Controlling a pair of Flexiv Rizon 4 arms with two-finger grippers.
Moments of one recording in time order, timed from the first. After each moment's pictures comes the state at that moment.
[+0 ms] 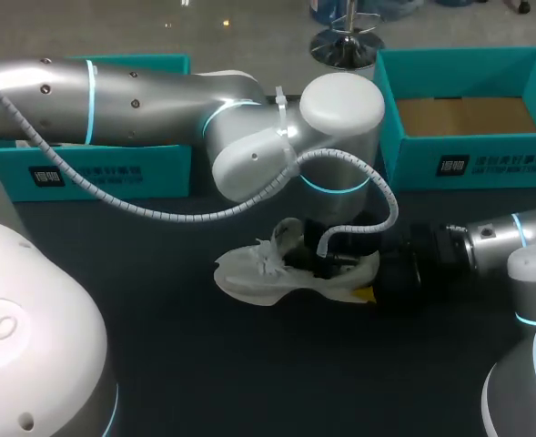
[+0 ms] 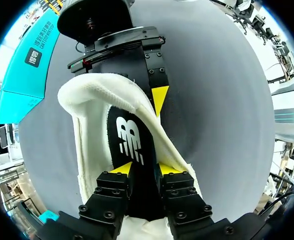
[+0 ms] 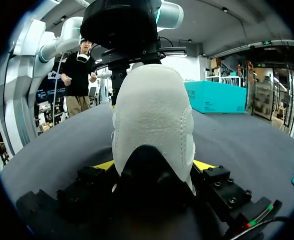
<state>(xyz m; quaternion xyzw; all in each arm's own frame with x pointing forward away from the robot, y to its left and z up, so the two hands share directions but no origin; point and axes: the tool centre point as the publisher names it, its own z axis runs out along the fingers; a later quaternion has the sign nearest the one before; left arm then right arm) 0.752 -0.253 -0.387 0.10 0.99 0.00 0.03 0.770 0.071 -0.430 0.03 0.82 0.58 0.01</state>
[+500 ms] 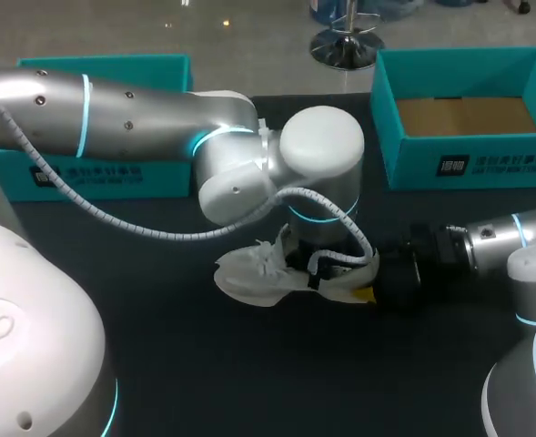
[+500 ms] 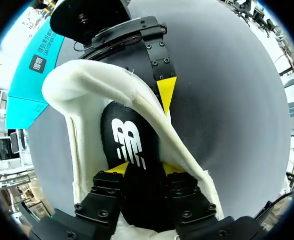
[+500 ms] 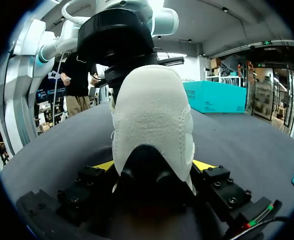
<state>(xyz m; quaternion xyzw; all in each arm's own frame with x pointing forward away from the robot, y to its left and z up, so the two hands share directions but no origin) 0.763 -0.252 -0.410 0.13 0.99 -0.03 0.10 0.770 0.071 -0.430 0.03 0.82 0.58 0.01</state>
